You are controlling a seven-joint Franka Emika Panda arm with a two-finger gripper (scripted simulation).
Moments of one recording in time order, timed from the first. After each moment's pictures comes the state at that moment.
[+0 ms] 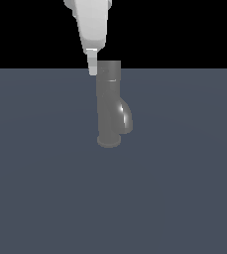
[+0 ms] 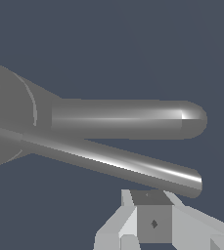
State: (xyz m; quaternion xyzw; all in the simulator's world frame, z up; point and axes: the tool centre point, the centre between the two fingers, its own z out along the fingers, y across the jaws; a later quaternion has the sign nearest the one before) arm -0.082 0.046 0.285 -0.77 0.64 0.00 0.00
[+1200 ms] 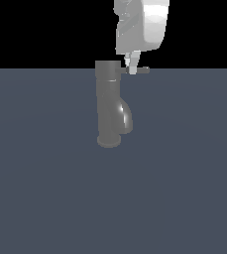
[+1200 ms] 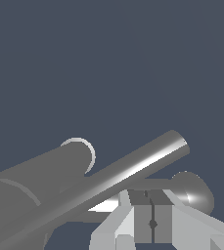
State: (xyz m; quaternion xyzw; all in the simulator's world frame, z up) arm -0.055 -0.045 0.285 -0.78 0.63 0.00 0.00
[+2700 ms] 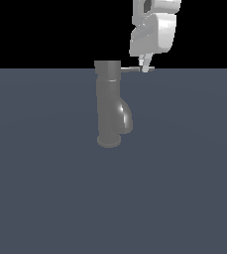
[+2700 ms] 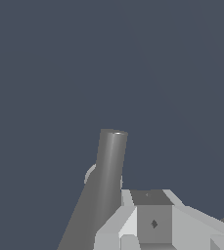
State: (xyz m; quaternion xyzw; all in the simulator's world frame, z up) arm 0.030 -0.094 0.286 -0.78 0.63 0.00 0.00
